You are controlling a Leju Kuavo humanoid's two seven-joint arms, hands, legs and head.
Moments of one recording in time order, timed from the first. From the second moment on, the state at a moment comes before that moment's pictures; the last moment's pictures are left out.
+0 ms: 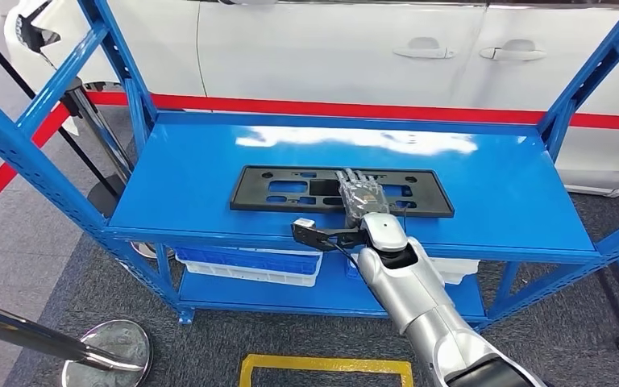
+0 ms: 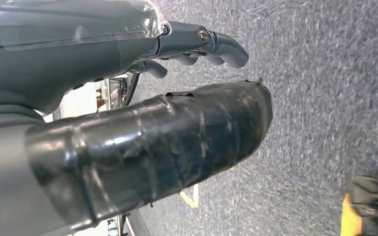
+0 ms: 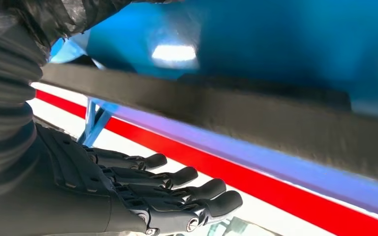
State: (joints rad) left arm -0.08 -0.27 0.98 -0.21 -1.19 -0.18 0.25; right arm -0.68 0.18 0.31 -0.51 1.51 0.11 0.02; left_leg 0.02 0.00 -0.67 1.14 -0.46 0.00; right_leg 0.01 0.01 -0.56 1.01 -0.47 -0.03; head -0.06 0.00
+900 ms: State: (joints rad) left arm -0.08 -0.28 0.97 -0.21 -1.18 -0.17 0.24; right arm -0.68 0.17 0.31 -0.49 1.51 0.13 0.02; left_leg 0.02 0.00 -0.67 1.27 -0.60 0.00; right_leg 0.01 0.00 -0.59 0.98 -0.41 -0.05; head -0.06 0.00
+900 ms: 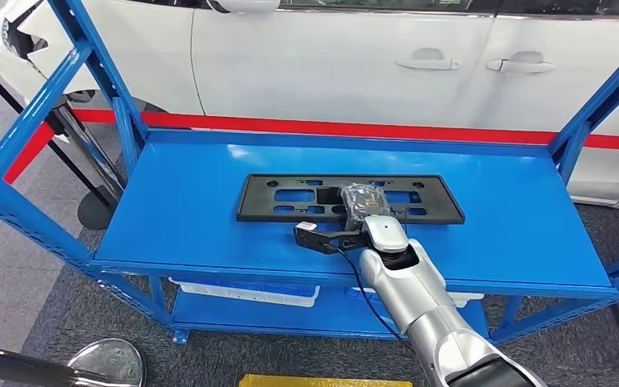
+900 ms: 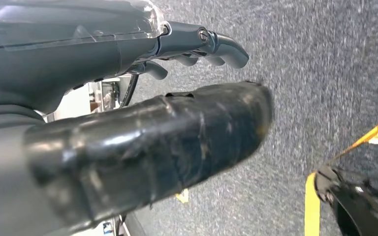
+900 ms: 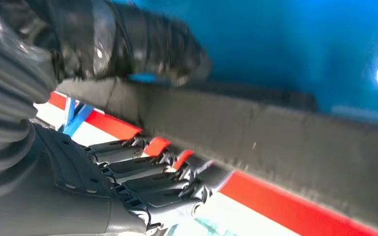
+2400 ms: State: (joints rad) left arm -0.08 -0.28 0.98 -0.20 -1.16 -0.14 0.27; right arm -0.58 0.17 0.32 -0.82 1.36 0.03 -0.11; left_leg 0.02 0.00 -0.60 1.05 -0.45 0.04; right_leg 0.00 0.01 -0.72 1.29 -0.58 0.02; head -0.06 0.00
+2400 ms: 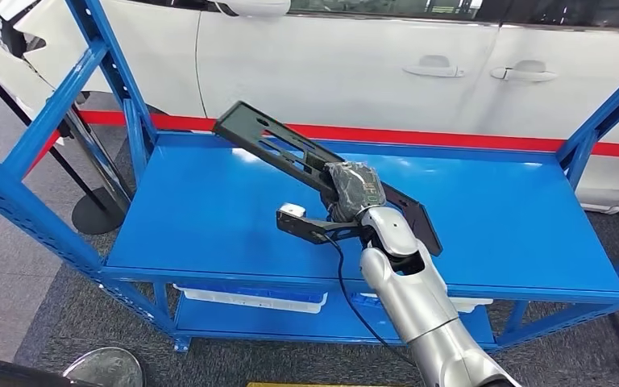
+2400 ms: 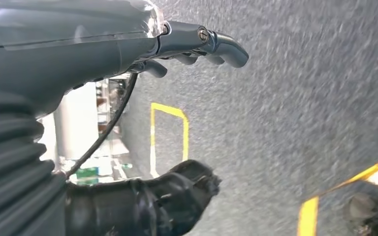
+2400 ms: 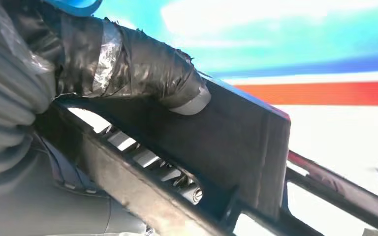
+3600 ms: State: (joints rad) left arm -0.08 -0.29 0.96 -0.20 -1.23 -0.16 0.27; right arm -0.46 0.10 0.37 -1.11 1.46 -0.12 -0.11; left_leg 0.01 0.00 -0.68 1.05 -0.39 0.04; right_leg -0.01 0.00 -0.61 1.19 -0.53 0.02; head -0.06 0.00
